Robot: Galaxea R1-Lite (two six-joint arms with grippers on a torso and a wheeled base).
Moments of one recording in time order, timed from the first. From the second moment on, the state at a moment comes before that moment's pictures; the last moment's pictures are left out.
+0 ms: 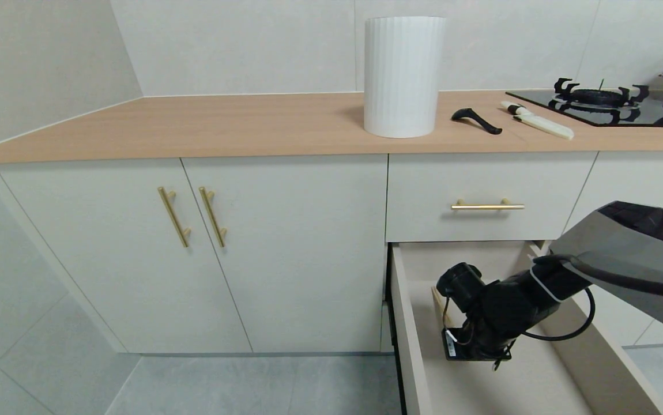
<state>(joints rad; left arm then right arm) 0.00 0.00 0.00 0.00 0.05 -0.01 0.48 2.28 -1.14 0.09 -0.16 0.46</state>
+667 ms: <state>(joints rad) 0.00 0.00 0.00 0.00 0.05 -0.01 0.49 2.16 -1.11 0.10 -0.16 0.46</state>
